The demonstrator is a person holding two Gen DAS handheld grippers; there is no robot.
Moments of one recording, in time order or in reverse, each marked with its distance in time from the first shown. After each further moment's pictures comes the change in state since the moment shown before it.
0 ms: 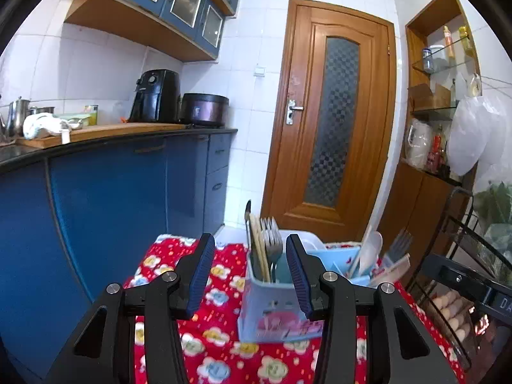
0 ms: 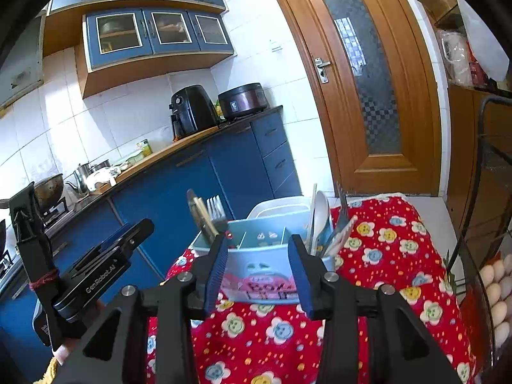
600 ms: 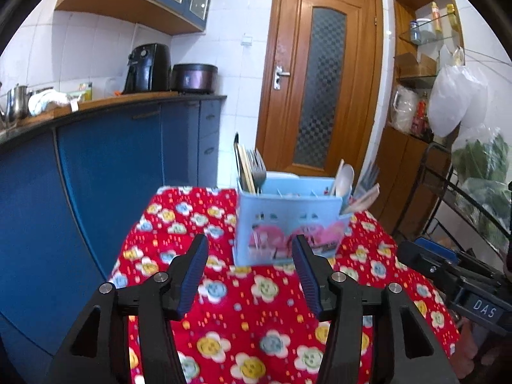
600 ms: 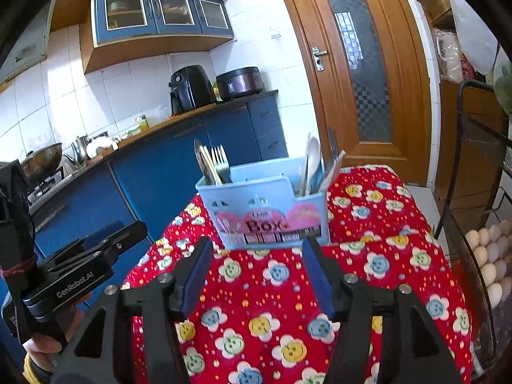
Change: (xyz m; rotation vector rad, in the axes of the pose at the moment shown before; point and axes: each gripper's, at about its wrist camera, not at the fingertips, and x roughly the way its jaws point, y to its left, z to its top) left arm -0.057 -0.003 -0.051 0.033 0.164 -0.047; right arm -0.031 0.013 -0.067 -0.043 0.063 -0.061
